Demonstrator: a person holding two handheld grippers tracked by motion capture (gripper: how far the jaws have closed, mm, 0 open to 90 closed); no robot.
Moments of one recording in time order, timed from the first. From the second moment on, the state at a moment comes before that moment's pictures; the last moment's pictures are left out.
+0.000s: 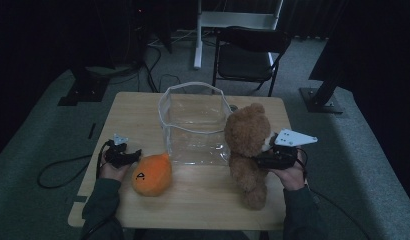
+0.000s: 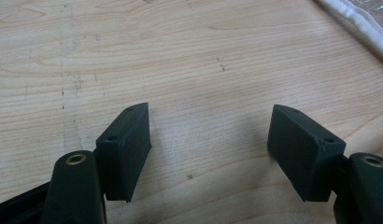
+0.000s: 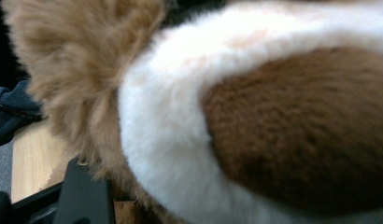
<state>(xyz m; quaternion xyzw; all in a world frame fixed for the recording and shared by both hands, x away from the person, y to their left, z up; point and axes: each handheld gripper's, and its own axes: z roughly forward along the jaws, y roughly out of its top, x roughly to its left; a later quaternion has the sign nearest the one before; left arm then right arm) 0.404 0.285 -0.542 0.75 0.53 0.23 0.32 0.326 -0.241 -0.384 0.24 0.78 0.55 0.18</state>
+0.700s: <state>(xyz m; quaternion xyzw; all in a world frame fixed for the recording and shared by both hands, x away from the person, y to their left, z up) 0.404 0.285 -0.542 0.75 0.53 0.23 0.32 0.336 -0.256 -0.367 0.26 0.76 0.56 0.21</state>
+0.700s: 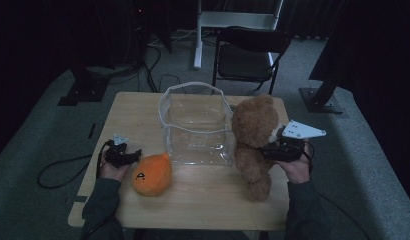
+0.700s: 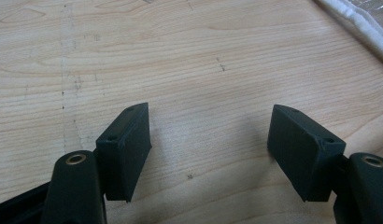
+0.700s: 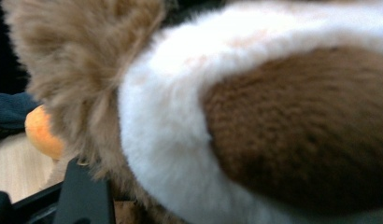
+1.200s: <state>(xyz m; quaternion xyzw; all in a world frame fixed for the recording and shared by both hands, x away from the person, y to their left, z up) 0.404 0.285 -0.543 0.75 0.53 0.23 0.32 0.346 -0.266 -0.358 0.27 0.75 0.55 0.23</state>
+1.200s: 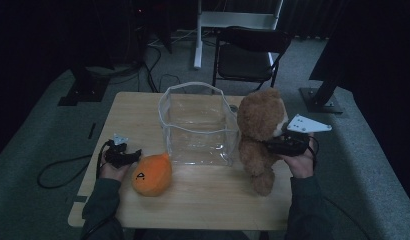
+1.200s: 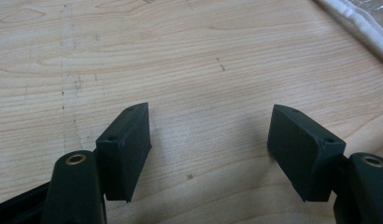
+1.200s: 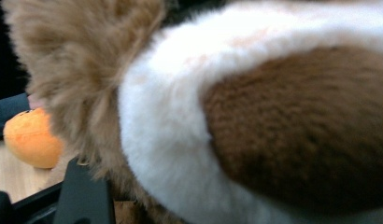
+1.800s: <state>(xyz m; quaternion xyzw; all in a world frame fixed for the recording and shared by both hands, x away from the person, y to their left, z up) 0.404 0.285 -0.543 0.75 0.53 0.23 0.32 0.361 -0.273 -0.352 0.28 0.75 0.55 0.25</state>
